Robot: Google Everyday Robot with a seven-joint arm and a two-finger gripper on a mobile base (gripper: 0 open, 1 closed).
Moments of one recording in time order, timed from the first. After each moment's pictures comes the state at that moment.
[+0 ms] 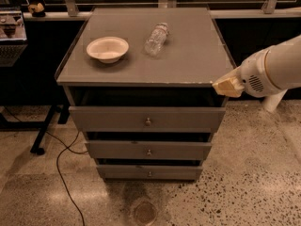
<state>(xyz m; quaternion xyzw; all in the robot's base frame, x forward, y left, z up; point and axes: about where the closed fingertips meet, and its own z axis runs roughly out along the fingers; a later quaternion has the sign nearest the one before) 0.518 -0.194 0.901 -0.35 0.86 0.07 0.36</state>
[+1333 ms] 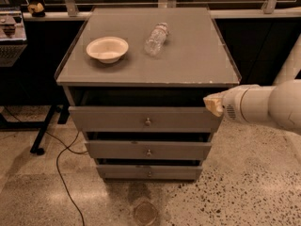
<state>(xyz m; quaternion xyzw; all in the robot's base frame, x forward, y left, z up) 0.545 -0.196 0.824 -0.23 0.87 0.06 0.44</state>
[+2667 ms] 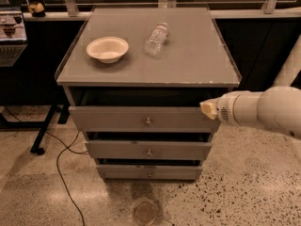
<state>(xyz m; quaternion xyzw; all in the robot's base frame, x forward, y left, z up) 0.563 -0.194 0.786 -0.20 0.88 0.09 0.42</state>
